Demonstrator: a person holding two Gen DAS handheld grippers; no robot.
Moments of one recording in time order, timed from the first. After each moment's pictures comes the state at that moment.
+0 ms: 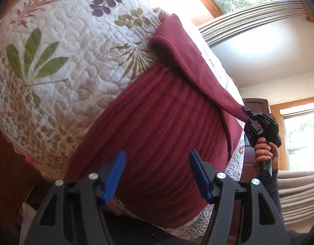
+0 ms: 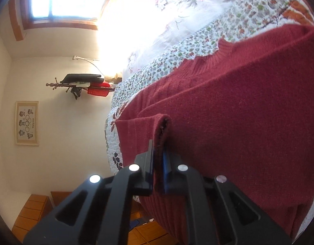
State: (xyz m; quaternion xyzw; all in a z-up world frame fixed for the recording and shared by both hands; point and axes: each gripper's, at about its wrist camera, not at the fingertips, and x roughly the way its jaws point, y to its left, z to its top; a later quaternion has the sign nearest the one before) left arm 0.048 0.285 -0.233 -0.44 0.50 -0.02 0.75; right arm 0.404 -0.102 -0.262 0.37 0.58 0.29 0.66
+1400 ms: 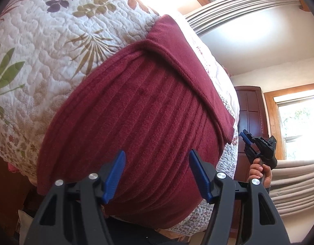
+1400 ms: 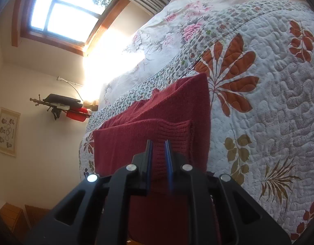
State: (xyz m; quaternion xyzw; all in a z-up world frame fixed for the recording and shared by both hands) left arm 0.101 0.243 -0.239 -0.43 0.51 -0.07 0.74; right arm 0.360 -0.241 -0.271 0.33 0.54 0.20 0.75
